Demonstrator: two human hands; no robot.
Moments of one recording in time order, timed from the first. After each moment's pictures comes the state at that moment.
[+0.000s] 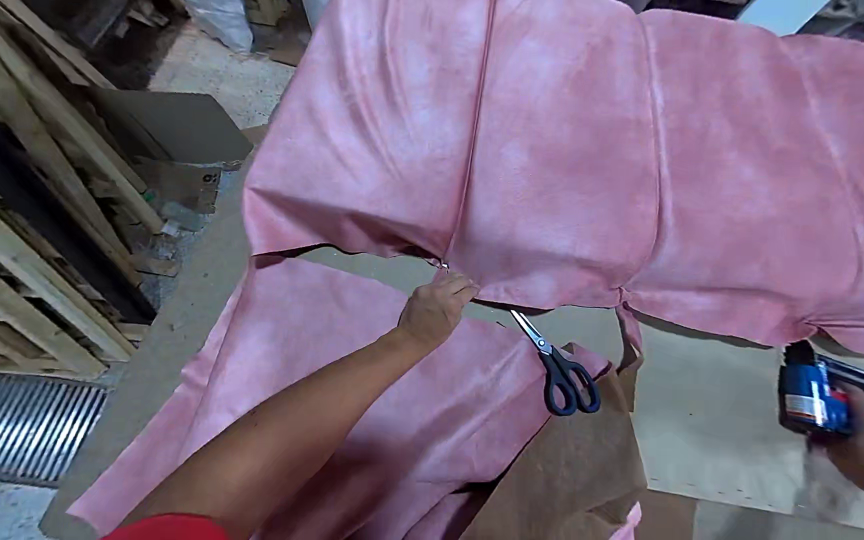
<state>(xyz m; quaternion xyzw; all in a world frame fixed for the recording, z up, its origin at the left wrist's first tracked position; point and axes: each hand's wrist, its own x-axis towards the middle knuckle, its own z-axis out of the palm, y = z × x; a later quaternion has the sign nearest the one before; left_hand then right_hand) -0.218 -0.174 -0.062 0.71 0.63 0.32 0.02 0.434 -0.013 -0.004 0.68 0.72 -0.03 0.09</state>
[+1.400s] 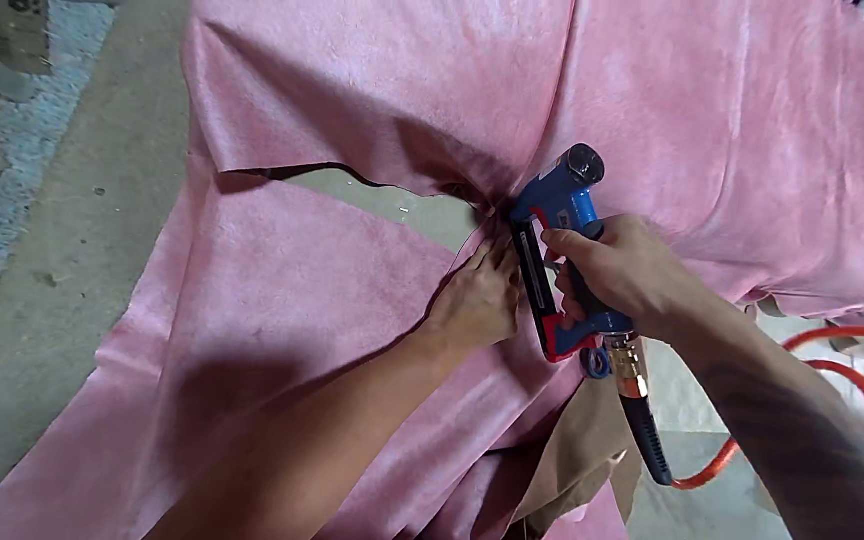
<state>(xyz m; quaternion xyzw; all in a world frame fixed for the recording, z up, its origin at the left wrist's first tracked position) -0.211 -0.207 -0.069 0.68 0.64 0.32 0.16 -0.134 -0.108 0.101 0.66 0.59 -0.46 0.08</state>
